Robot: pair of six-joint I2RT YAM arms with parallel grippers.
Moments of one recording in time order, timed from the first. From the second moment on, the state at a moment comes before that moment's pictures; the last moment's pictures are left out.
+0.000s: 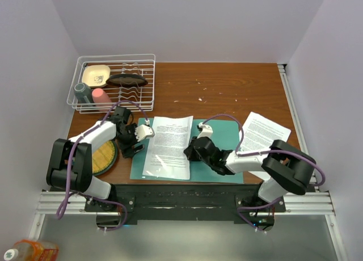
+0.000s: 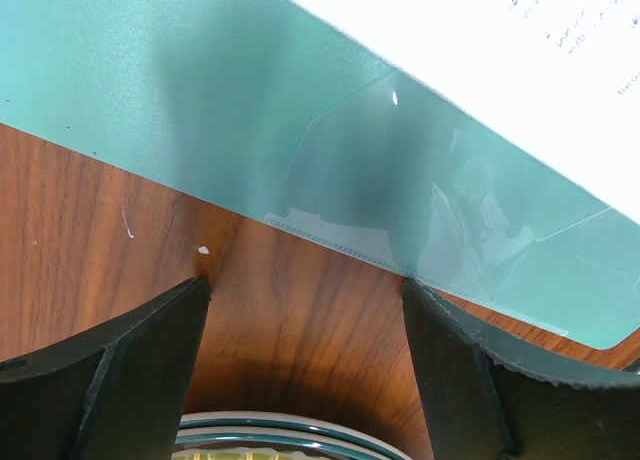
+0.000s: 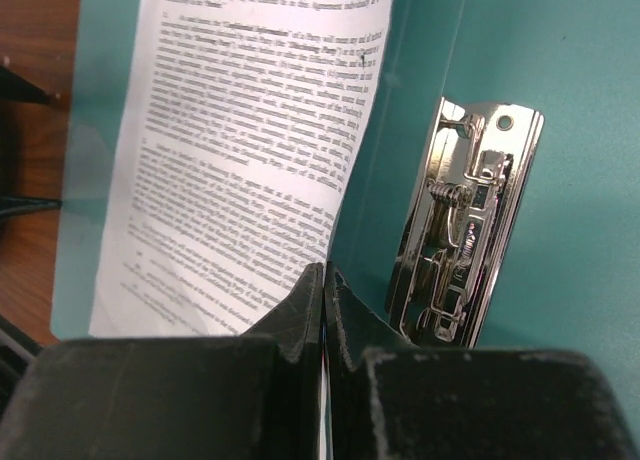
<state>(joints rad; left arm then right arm) -0.18 1.48 0.78 -0.69 0.23 0.95 0.99 1.52 0.52 0.38 0.30 0.88</state>
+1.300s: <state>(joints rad) -0.18 1.47 0.77 -0.68 0.24 0.95 1.05 1.60 0.65 0.33 0.29 0.94</state>
